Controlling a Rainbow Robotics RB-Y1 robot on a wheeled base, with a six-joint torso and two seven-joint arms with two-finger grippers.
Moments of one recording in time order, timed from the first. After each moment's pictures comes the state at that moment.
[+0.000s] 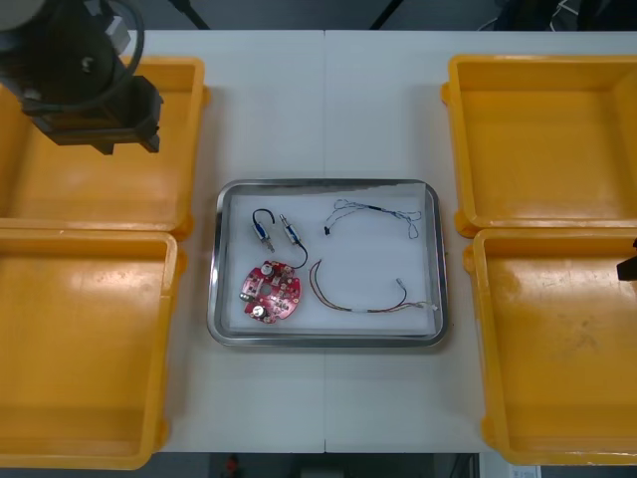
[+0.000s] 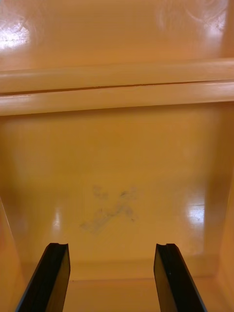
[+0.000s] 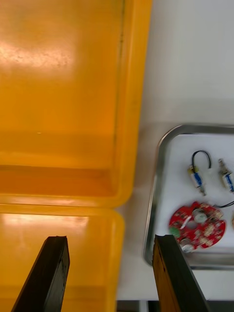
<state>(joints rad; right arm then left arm) -0.13 -0.88 -0.28 -2.13 -0.92 1.83 1.20 -0.99 0.94 -0.40 -1.79 1.07 1.84 -0.75</state>
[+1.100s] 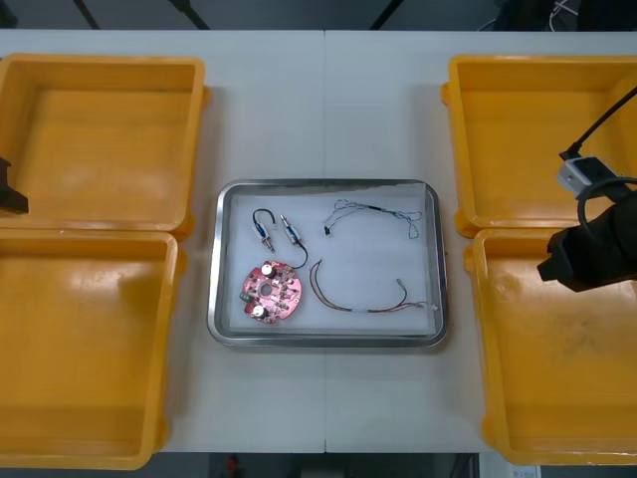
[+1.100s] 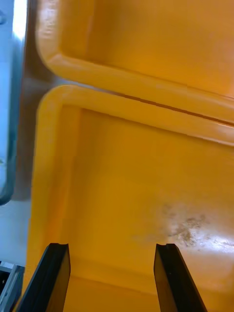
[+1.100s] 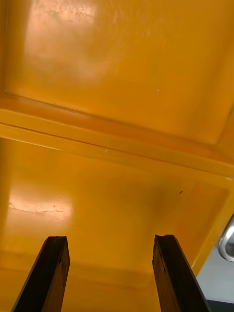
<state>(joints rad) -0.30 -0.88 0.00 -2.21 -0.95 1.83 1.21 -0.28 1.26 0.09 -2.04 1.20 1.61 -0.80</state>
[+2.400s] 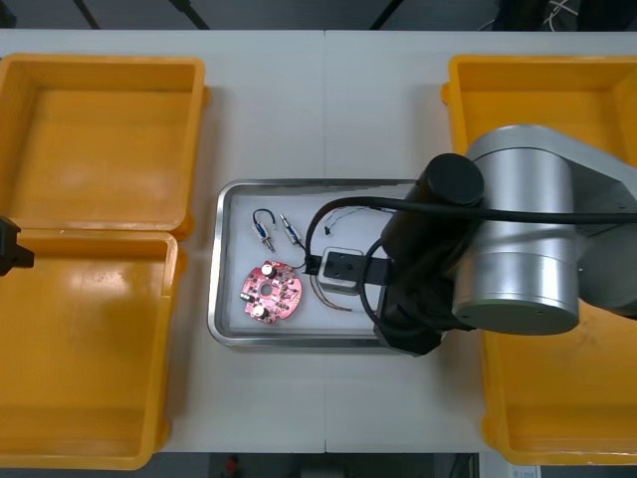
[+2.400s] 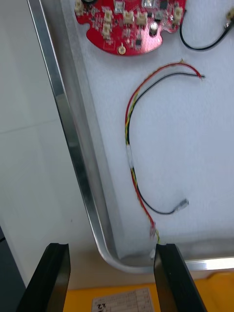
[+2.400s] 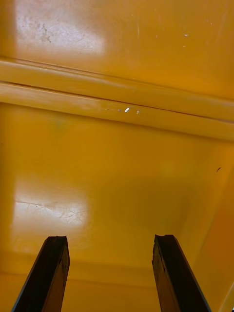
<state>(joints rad) -0.83 -0.72 0.84 -2.23 -0.88 1.73 1.53 0.00 1.26 0.14 -2.15 1.12 1.45 -0.89</state>
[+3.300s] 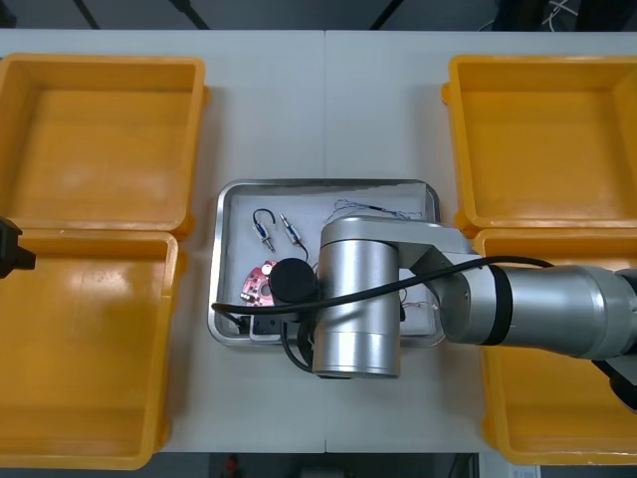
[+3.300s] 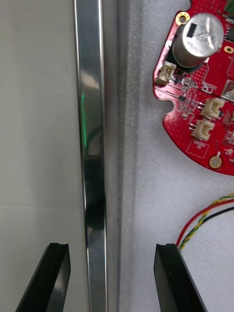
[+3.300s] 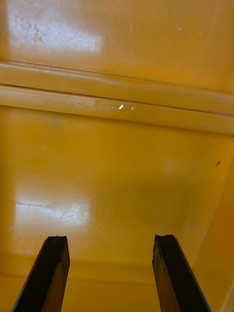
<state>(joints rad) -0.94 -0.47 1.18 -1.91 -0.68 1.58 1.61 0.00 1.26 0.14 -2.15 1.13 1.45 -0.91</state>
